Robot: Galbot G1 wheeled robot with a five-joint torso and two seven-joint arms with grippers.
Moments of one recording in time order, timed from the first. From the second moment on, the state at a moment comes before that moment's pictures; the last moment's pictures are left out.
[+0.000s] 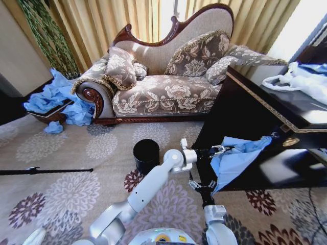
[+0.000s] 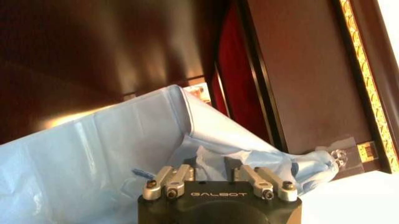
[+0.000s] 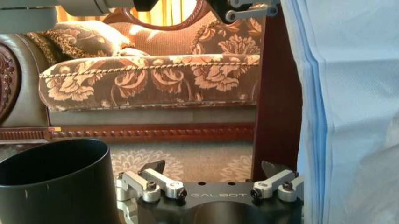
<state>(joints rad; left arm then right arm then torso) 0.59 -1.55 0.22 -1.53 -1.60 0.61 -0.01 -1.62 1.42 0.43 1.92 0.09 0.20 0.09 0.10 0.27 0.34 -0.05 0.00</state>
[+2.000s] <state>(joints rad) 0.70 -1.24 0.10 -1.74 -1.31 0.68 -0.08 -1.65 1.45 0.39 1.94 0.07 0.22 0.09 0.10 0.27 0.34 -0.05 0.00</state>
